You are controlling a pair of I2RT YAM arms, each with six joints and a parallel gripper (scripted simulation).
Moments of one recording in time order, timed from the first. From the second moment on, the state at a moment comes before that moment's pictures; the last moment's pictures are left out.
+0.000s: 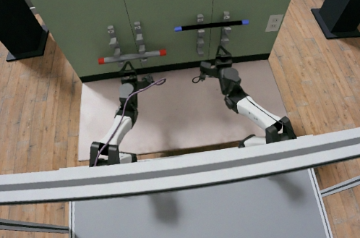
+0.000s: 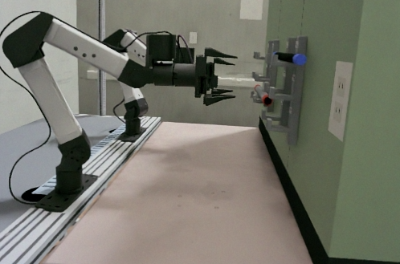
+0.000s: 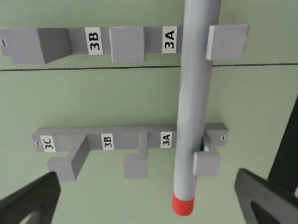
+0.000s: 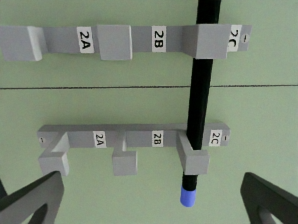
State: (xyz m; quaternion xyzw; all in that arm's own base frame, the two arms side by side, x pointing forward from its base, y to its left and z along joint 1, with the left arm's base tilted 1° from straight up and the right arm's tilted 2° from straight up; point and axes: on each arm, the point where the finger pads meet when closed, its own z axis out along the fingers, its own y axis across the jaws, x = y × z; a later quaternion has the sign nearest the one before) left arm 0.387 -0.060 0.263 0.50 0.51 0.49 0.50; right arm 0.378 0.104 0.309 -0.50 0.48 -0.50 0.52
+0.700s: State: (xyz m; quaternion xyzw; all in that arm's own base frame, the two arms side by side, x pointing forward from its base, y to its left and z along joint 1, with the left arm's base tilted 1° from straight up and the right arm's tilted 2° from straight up) left arm 0.382 -0.060 0.274 0.51 0.51 0.49 0.49; right arm 0.380 0.105 0.305 -0.50 0.48 -0.50 0.52
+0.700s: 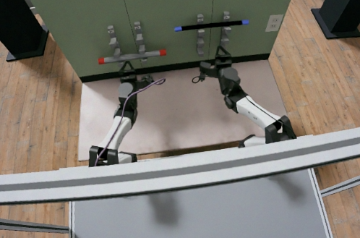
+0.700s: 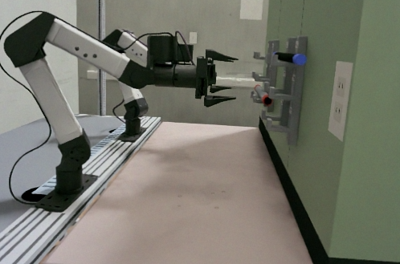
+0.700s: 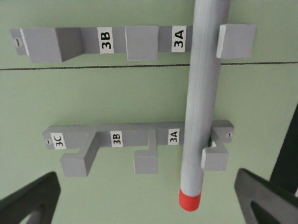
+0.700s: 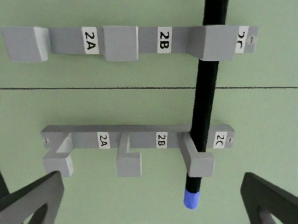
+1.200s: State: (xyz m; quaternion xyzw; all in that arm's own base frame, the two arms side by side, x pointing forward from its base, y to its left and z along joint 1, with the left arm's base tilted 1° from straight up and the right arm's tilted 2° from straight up) left arm 0.382 -0.060 0.274 0.51 0.51 0.49 0.49; right arm 0.384 0.107 0.309 -0.51 0.48 -0.50 0.51
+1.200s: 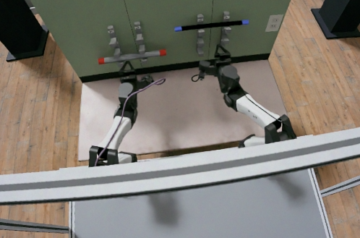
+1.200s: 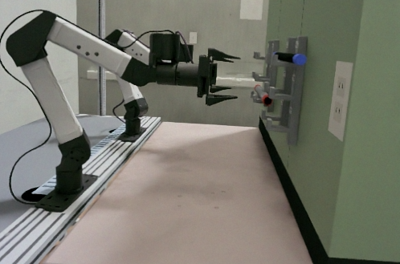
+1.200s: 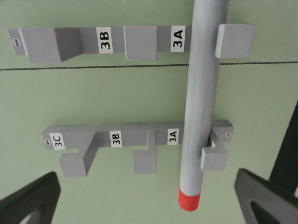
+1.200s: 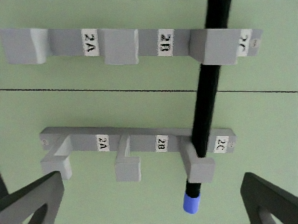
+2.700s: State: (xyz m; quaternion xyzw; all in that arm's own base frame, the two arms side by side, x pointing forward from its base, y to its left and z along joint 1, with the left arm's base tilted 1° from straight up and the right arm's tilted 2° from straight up) left arm 0.382 -0.060 0.274 0.51 0.51 0.49 0.49; right arm 0.403 0.111 0.345 -0.50 0.49 -0.50 0.51
